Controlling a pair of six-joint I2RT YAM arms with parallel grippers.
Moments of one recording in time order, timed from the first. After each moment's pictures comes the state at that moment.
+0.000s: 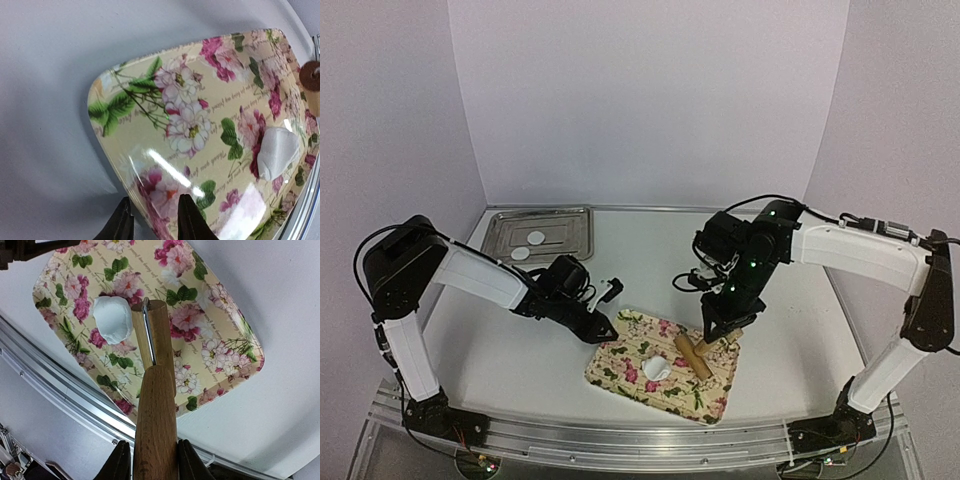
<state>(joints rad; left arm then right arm) -0.81 1.82 0.88 0.02 0.38 -0.13 0.90 1.62 1.40 -1.22 -0.19 0.39</state>
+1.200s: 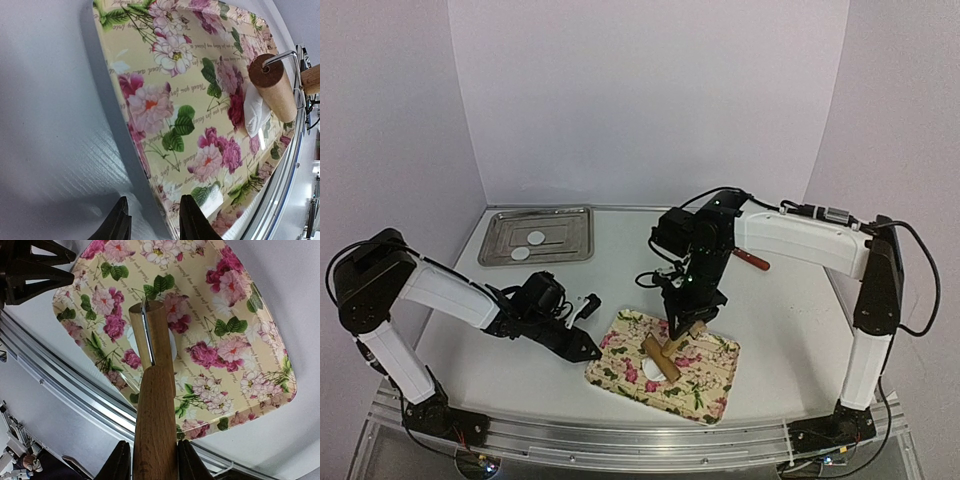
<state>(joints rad) -0.81 1.64 0.63 0.10 0.45 -0.32 0.93 1.91 1.71 -1.31 -0.28 0.39</state>
